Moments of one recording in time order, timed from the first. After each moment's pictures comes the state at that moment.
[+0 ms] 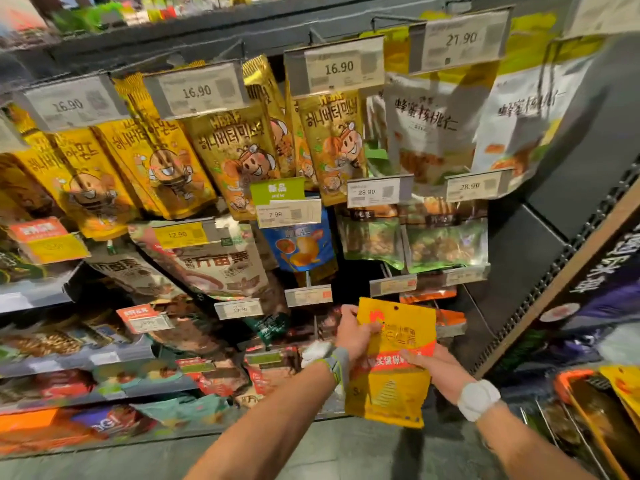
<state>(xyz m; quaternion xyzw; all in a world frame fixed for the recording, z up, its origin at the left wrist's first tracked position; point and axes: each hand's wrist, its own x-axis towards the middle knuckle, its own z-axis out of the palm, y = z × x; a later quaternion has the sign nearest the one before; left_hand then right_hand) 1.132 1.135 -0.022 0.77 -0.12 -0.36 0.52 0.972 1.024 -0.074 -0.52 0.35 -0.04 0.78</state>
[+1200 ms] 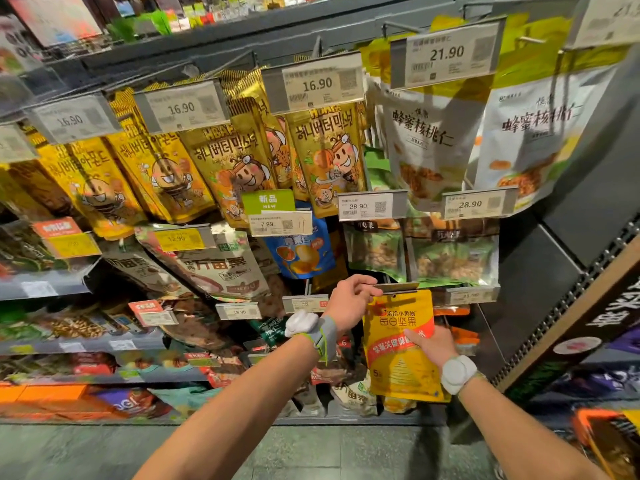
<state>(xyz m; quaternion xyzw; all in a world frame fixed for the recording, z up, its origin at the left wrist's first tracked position) 1.170 1.092 0.031 0.77 -0.25 -0.28 0.51 1.022 0.958 -0.068 -0.65 0.43 -0.09 0.62</state>
